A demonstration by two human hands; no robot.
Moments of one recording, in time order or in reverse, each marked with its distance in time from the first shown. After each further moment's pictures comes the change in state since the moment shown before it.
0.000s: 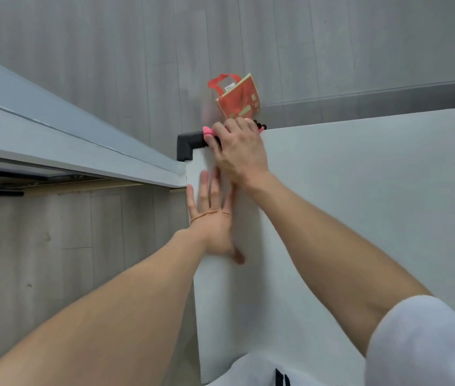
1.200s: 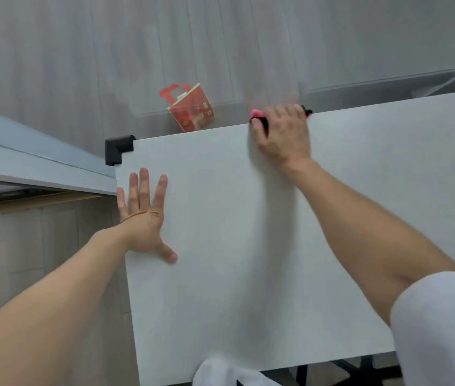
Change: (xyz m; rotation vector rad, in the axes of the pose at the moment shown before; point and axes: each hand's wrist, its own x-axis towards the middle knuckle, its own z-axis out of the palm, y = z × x) left_hand -0.007 0.007 -0.006 -0.014 -0.020 -0.073; right_hand -0.039 0.203 -0.116 -0.236 0.019 0.189
